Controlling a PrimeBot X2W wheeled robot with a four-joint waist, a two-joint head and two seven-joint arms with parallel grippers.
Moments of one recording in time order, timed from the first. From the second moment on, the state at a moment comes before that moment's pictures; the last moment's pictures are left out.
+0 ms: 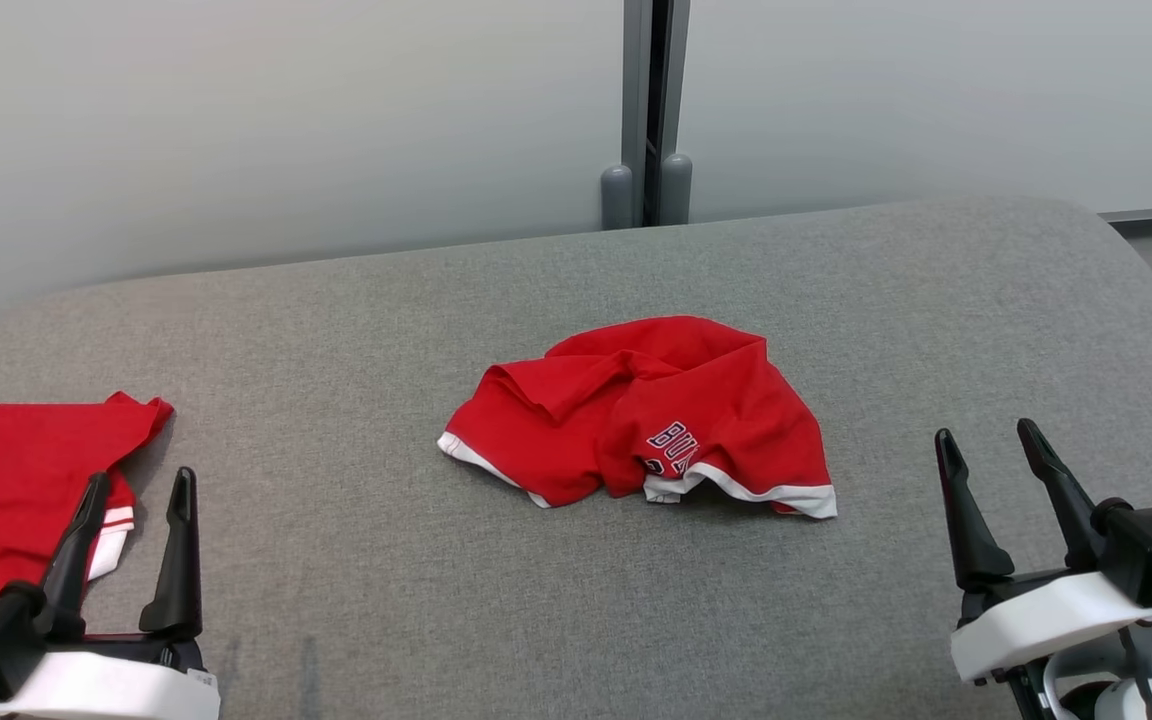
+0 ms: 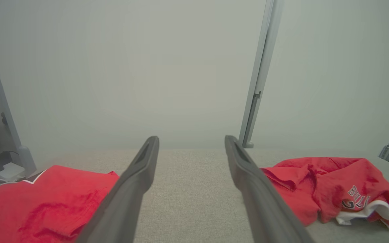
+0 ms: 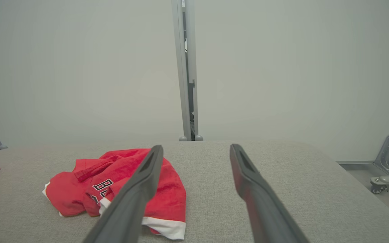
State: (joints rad) left arm 0.06 0.38 -0.12 0.00 -0.54 0.08 -0.23; right arm -0.05 -0.05 0.00 0.05 0.14 0.13 -0.07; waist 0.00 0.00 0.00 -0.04
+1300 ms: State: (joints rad) left arm 0.02 0.38 -0.16 -0.01 -0.55 0.10 -0.20; right arm -0.13 -0.10 0.19 0.04 0.14 0.13 0.00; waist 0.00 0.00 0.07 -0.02
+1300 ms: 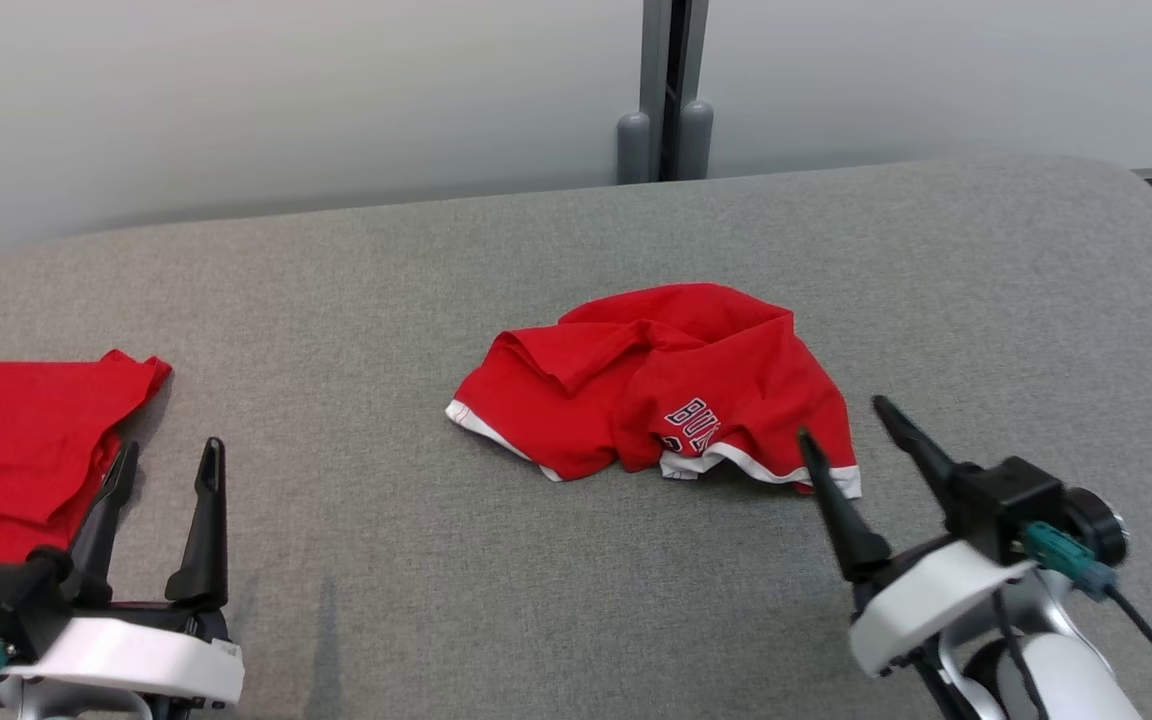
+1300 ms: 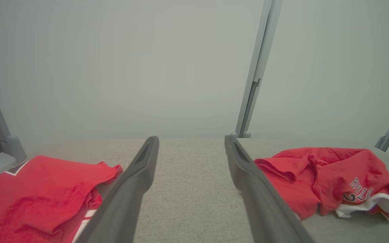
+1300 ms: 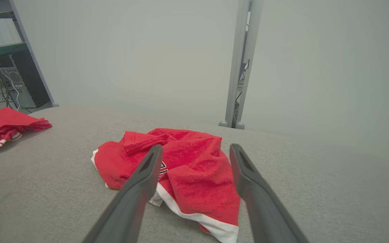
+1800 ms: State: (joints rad) left arm -0.19 0.30 -0.25 0.09 -0.53 0.01 -0.23; right arm -0.59 -0.16 0.64 0.44 0.26 0.13 0.12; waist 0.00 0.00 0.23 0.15
